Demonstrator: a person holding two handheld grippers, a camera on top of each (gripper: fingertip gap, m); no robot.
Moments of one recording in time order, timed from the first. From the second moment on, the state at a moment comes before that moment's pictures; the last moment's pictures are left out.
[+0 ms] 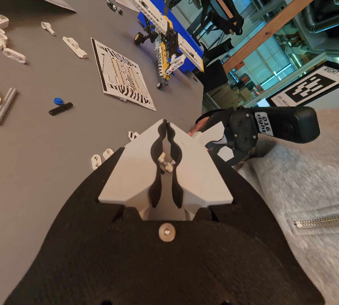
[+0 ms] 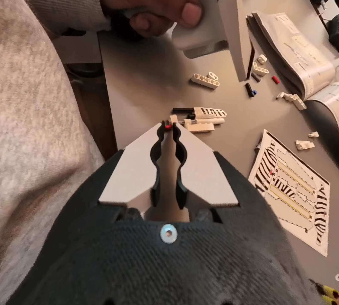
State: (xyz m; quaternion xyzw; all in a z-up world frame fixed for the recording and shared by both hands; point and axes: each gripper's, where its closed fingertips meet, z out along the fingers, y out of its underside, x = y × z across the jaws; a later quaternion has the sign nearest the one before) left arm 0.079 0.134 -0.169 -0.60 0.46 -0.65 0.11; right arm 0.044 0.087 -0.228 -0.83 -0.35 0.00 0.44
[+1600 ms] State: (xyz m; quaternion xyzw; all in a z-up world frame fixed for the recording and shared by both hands) left arm 0.071 0.137 -0.150 -0.55 0.42 -0.72 0.09; right arm 0.036 0.087 -0.230 -0.80 -0.54 0.11 0.24
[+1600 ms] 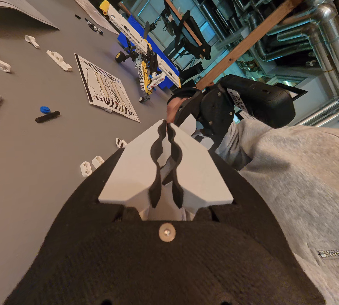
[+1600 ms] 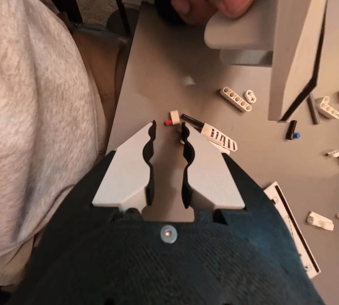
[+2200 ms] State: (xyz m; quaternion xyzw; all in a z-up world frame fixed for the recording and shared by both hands) left arm 0.071 0.138 -0.150 -0.56 0.41 -0.72 0.09; right arm 0.043 0.080 -0.228 -0.87 -0.41 0.10 0.28
